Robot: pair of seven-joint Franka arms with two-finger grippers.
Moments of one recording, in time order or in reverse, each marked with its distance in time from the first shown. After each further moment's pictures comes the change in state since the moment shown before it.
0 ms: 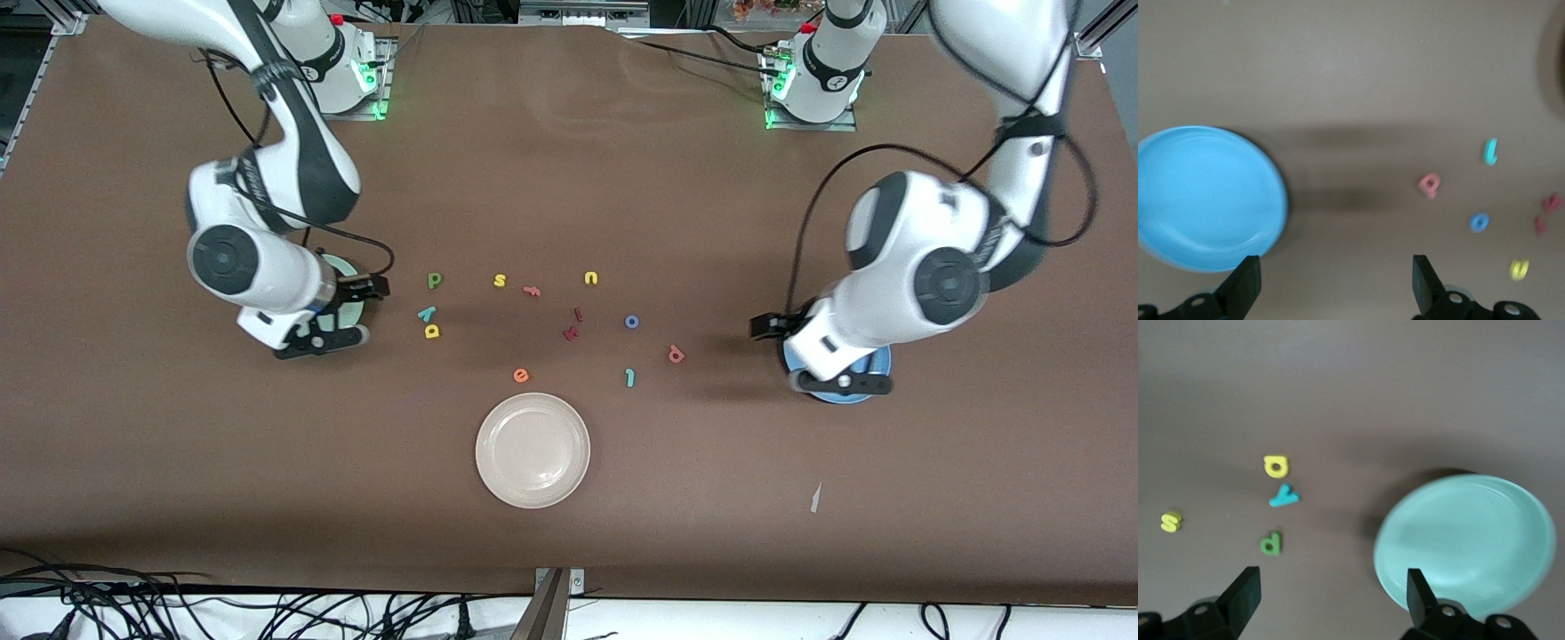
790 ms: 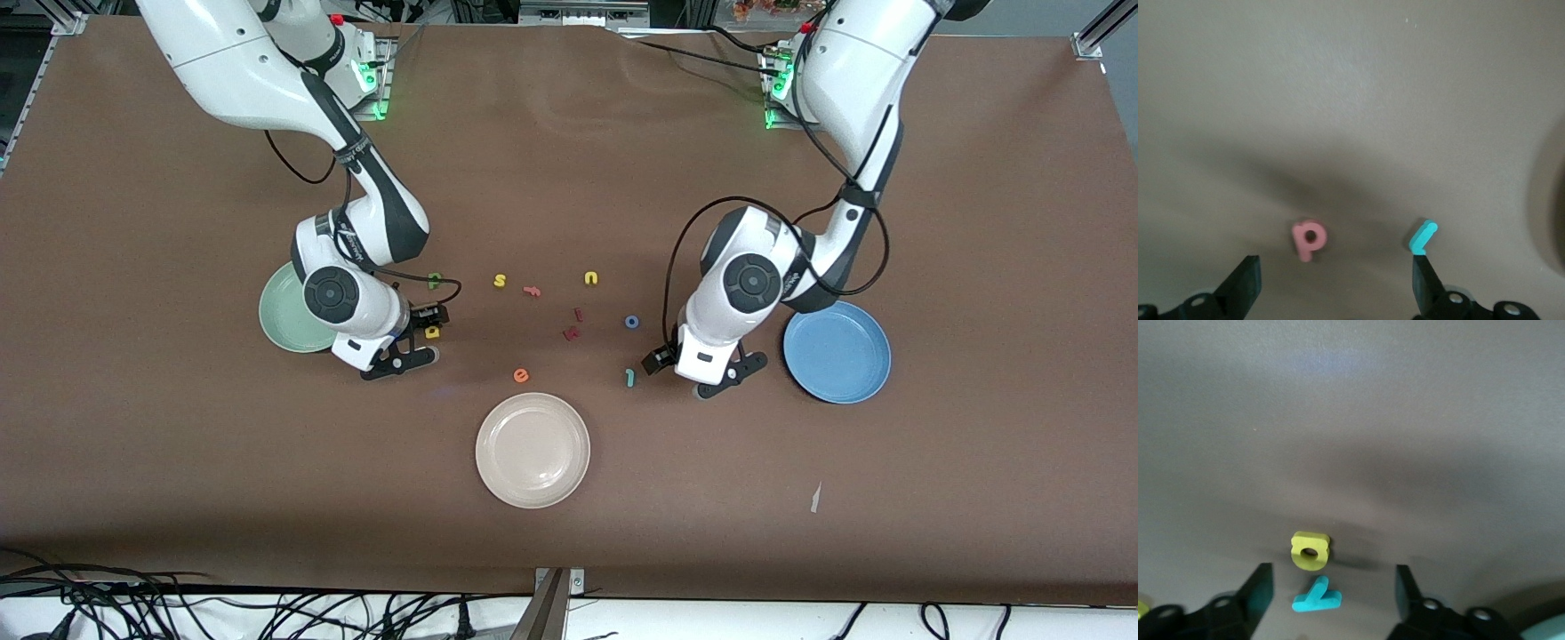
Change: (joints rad) left arm -0.190 0.182 0.000 -0.099 0.000 0.450 -0.686; right arm 0.058 0.212 0.011 -0.005 0.000 0.272 0.006
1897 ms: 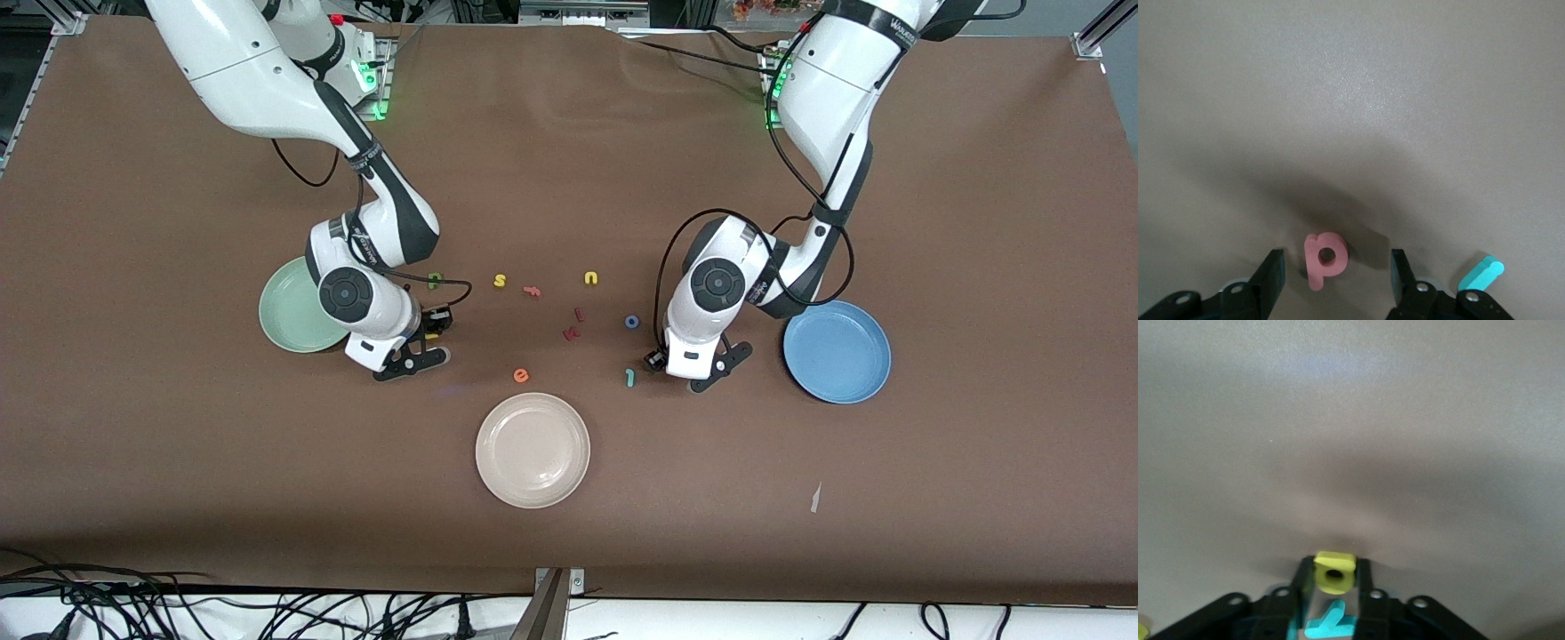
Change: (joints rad) left arm -0.021 0.068 0.006 -0.020 0.108 0.038 -0.188; right arm 0.017 0.029 0.002 0.004 -0.001 0.050 0.002
